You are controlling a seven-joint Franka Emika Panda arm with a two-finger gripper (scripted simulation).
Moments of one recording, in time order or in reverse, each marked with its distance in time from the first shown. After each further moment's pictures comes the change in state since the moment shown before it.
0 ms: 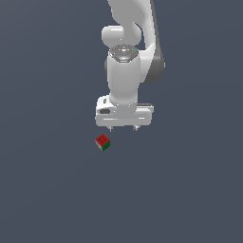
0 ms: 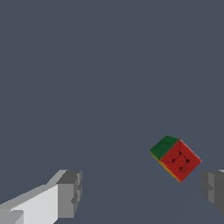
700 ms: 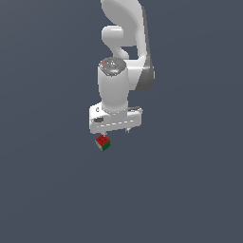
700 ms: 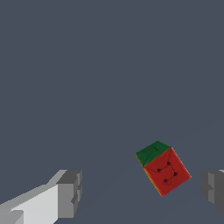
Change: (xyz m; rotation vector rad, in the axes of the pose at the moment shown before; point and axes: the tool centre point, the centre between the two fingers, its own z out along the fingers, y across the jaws) arm -0.007 0.030 0.031 -0.006 -0.020 -0.196
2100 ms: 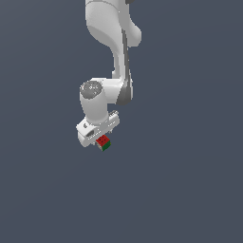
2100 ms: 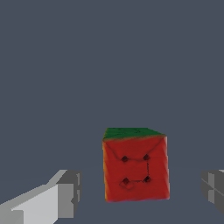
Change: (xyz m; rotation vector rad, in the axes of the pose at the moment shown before) arm -0.044 0.064 0.078 0.022 -0.044 -0.512
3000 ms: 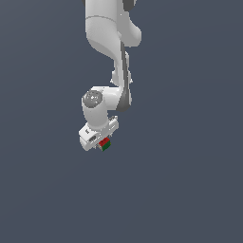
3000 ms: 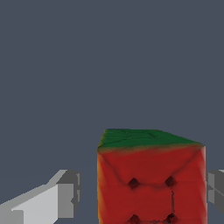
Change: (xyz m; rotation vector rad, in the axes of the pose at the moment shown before) arm -0.004 0.000 0.040 0.002 -0.001 -0.026
